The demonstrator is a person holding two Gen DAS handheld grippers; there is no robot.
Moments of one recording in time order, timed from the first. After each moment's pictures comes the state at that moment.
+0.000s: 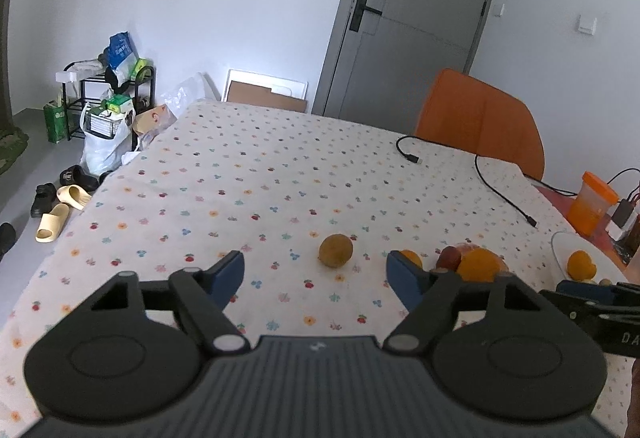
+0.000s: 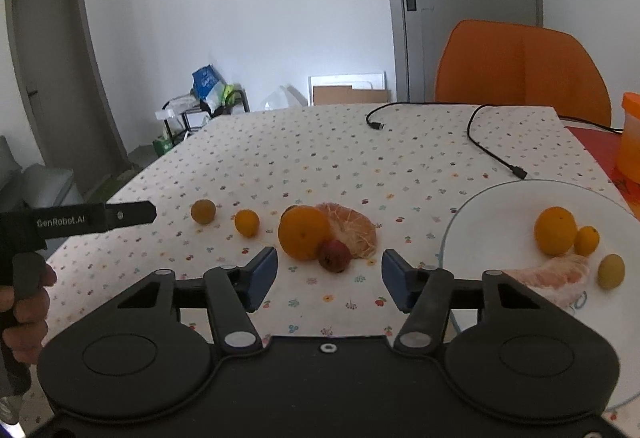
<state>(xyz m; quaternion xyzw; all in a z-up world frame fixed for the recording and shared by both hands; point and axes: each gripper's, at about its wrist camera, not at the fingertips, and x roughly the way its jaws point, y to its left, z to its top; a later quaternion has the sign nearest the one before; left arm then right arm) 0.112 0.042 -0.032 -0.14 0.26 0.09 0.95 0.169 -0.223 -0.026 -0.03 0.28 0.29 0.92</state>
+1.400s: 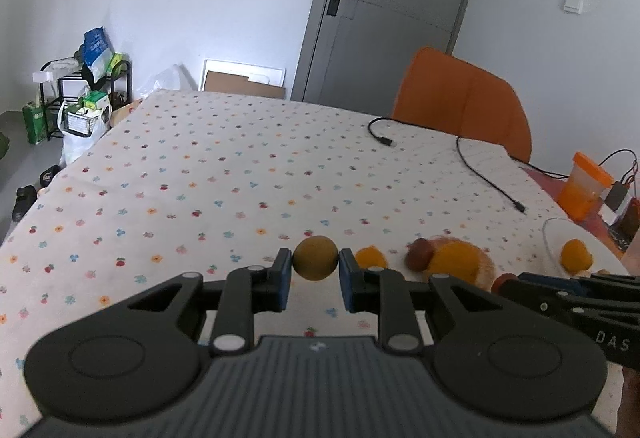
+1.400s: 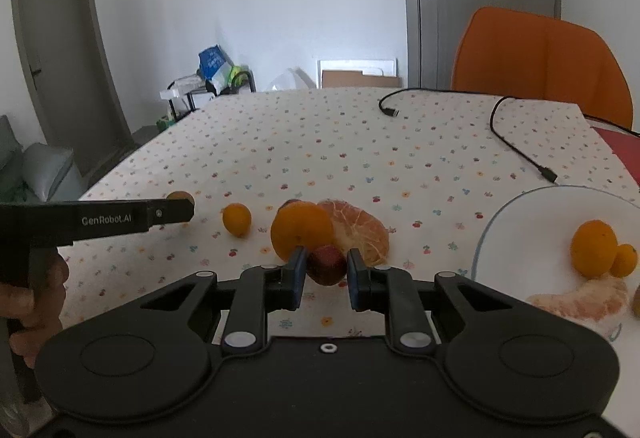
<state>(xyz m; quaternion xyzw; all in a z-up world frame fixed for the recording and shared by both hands) 0.143 0.014 -0.040 -0.13 0.28 0.06 0.95 0.193 -0.206 -0.037 -0.04 0.29 0.30 0.91</state>
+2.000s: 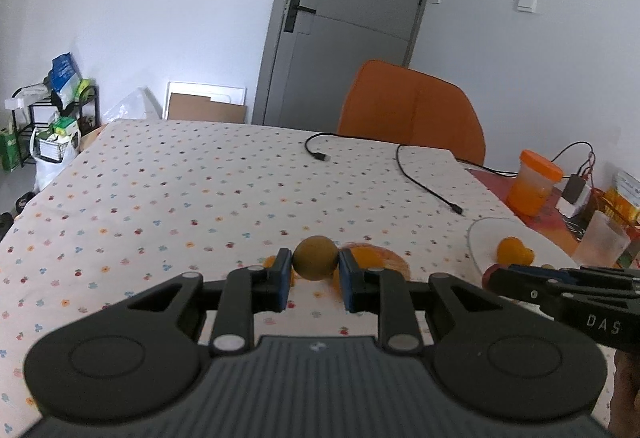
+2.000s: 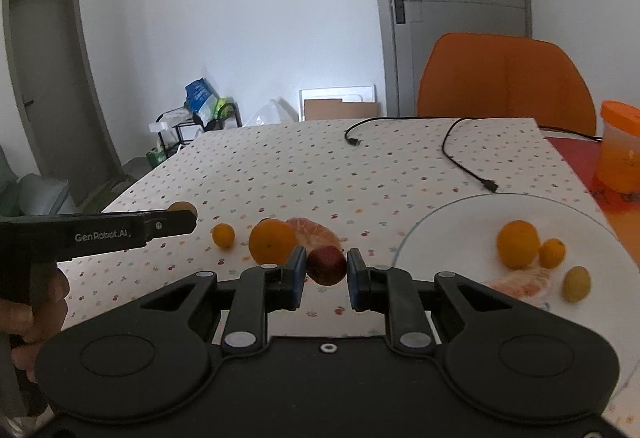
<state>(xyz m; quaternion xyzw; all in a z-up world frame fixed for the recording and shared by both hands) 0.126 -0.035 -0.014 -0.11 0.25 0.01 0.96 0.167 -0.259 -0.012 -0.01 0.26 0.28 0.92</state>
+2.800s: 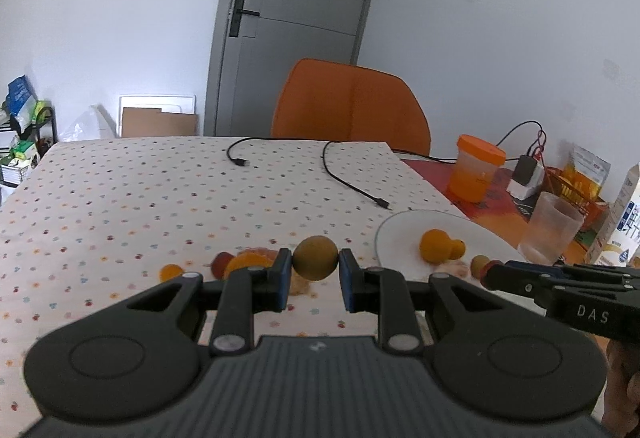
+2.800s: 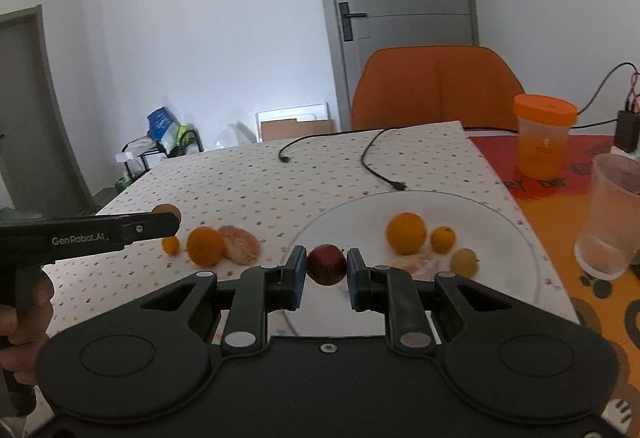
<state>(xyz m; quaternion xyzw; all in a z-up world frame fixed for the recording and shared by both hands) 0.129 -0.104 0.000 -0.08 0.25 -0.05 0.96 0.149 -0.335 -0.004 0.02 0.24 0.22 0.94</state>
